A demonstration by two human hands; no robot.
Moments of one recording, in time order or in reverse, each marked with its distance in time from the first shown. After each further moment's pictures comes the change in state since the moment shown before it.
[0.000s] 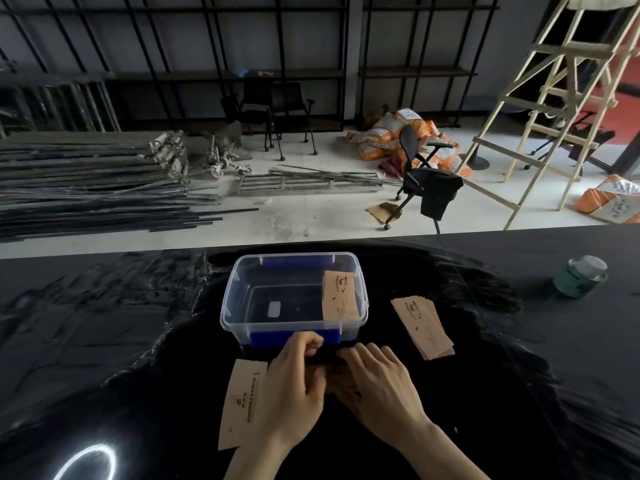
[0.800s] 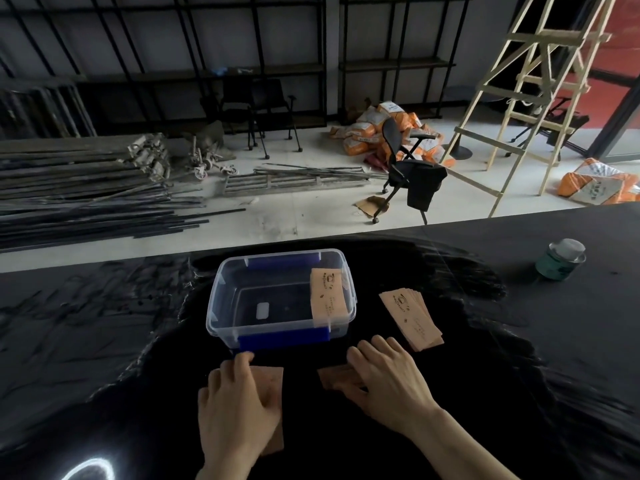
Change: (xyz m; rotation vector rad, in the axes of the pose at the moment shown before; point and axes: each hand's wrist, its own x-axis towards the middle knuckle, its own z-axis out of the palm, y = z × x) left_hand -0.015 -0.029 -0.022 0.586 0.076 -0.296; right_hand -0.005 0.025 -0.005 -0.137 -0.042 -0.016
